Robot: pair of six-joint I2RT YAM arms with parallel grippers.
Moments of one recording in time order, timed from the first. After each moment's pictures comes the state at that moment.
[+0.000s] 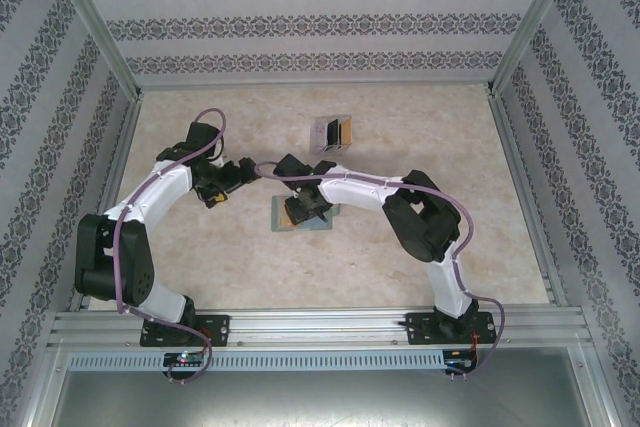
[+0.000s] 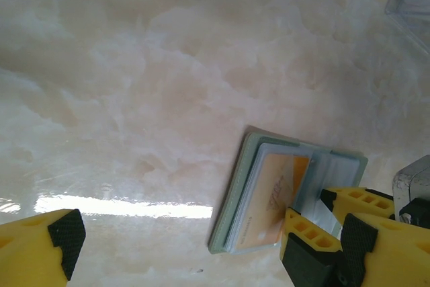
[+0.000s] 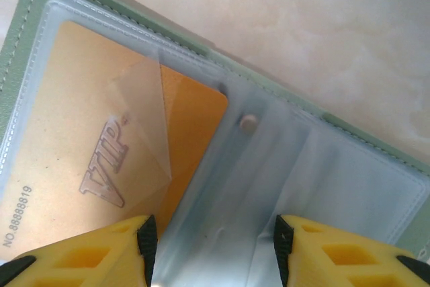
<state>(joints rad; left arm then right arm) -0.12 1.51 1.06 -0.71 0.33 -0.62 0.84 2.07 1.48 -0.71 0.04 0.37</state>
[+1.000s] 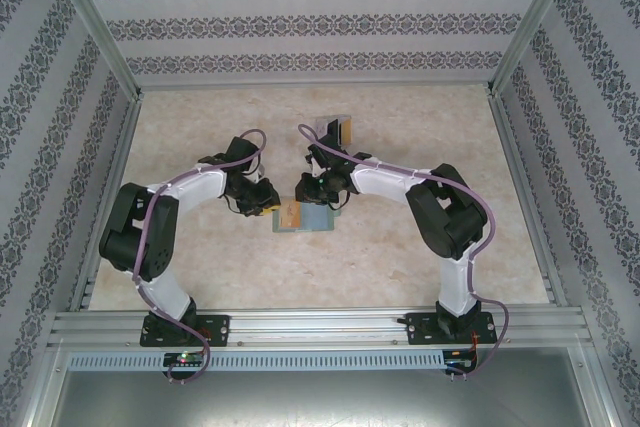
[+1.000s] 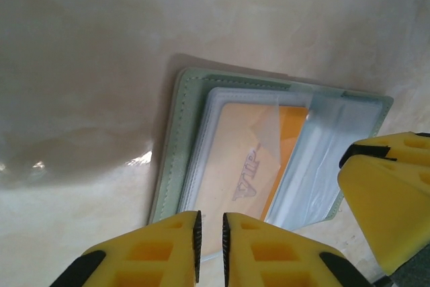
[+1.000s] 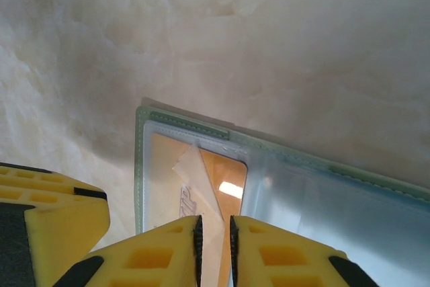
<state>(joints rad) -0.31 1.71 1.03 -0.56 0.46 -0.71 0.66 1.98 1.30 -0.37 -0.38 0.71</state>
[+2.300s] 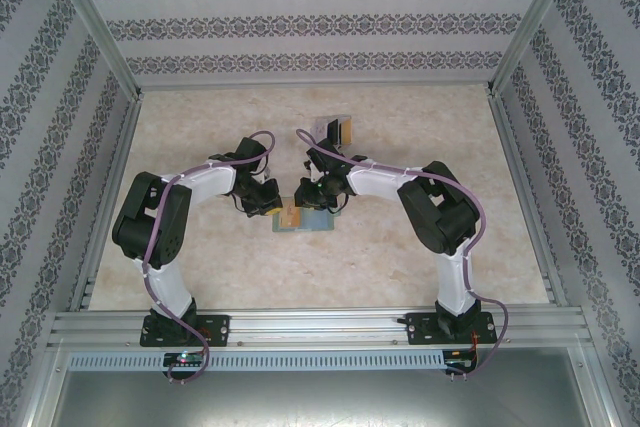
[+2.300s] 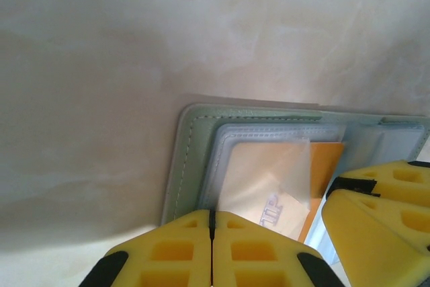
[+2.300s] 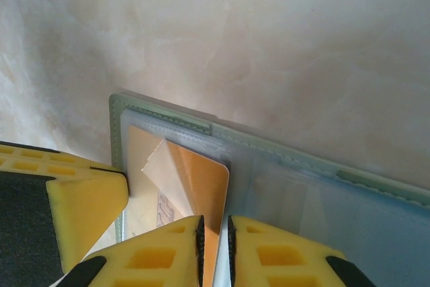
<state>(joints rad) -0.33 1.81 1.07 -0.56 0.42 -0.70 0.67 2.03 1.30 -0.36 -0.43 0.71</state>
